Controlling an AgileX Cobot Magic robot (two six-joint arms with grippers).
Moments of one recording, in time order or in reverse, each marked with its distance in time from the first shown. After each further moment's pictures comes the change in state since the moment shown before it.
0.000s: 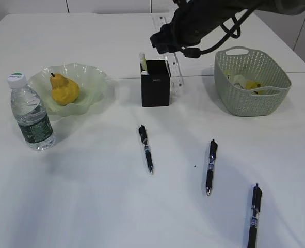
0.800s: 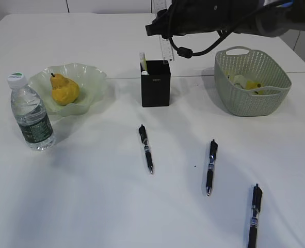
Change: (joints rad) left arm 0.000 0.000 0.000 0.035 -0.068 0.000; right arm 0.000 0.086 0.000 0.043 -0.492 -0.087
